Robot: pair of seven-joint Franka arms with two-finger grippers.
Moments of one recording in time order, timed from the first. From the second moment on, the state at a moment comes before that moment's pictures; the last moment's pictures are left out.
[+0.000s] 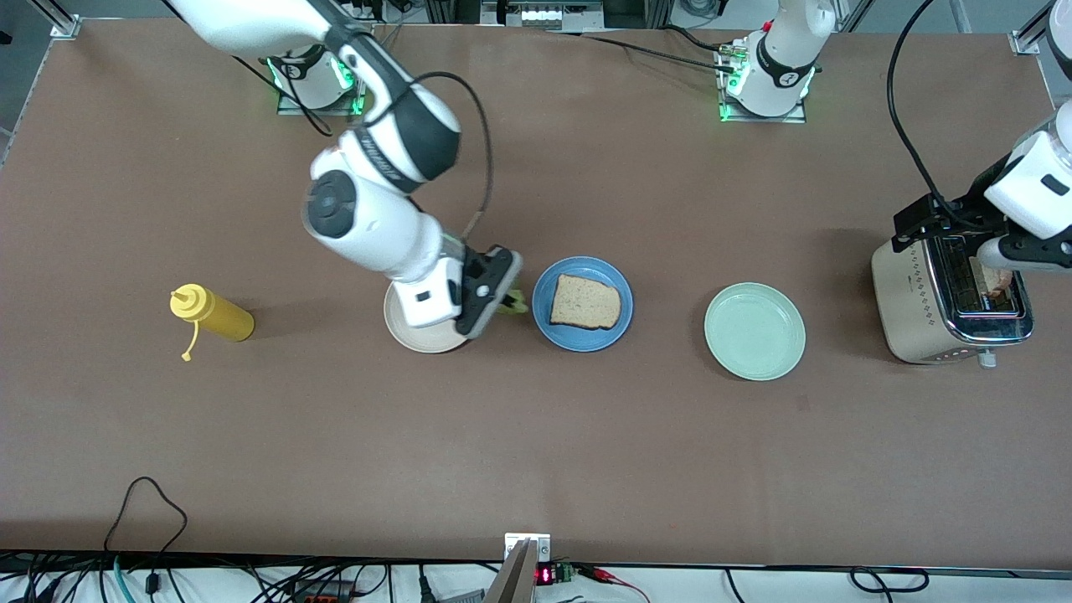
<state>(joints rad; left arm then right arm) 0.01 0.04 -0.04 -1.61 0.00 1.68 0.01 0.35 0.62 0.34 -1.42 0.23 2.31 -0.46</state>
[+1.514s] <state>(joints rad) -0.01 0.00 -0.05 -1.65 0.04 1.64 0.01 0.57 0.84 0.22 -1.31 0.22 2.53 -0.28</state>
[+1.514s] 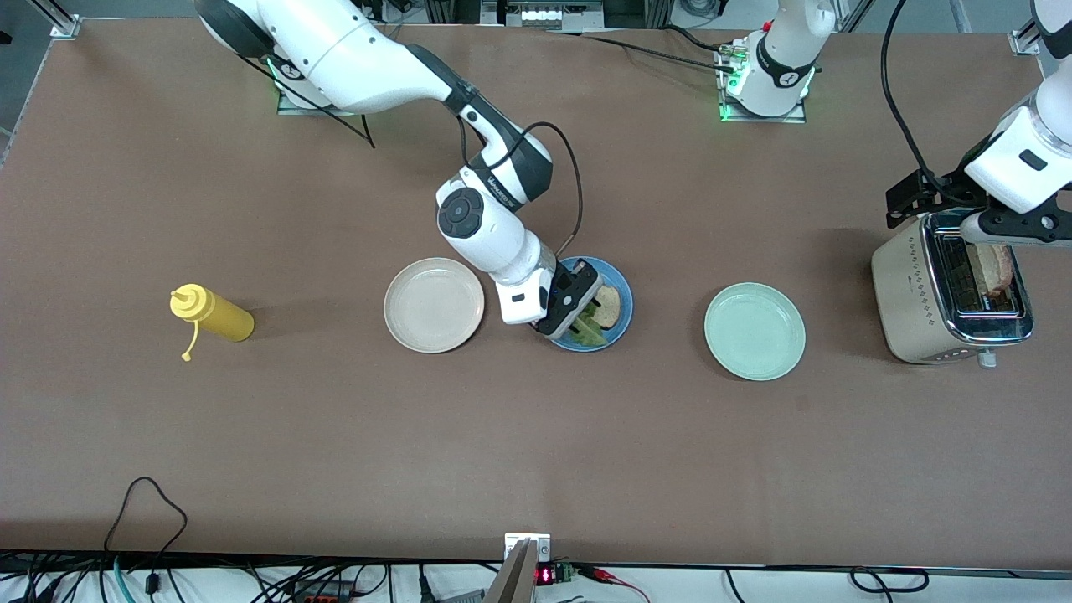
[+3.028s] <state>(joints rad) -0.01 0.00 -0.05 -1.65 0.04 1.63 0.00 -0.12 0.36 -0.10 -1.56 0.73 1.65 -1.46</state>
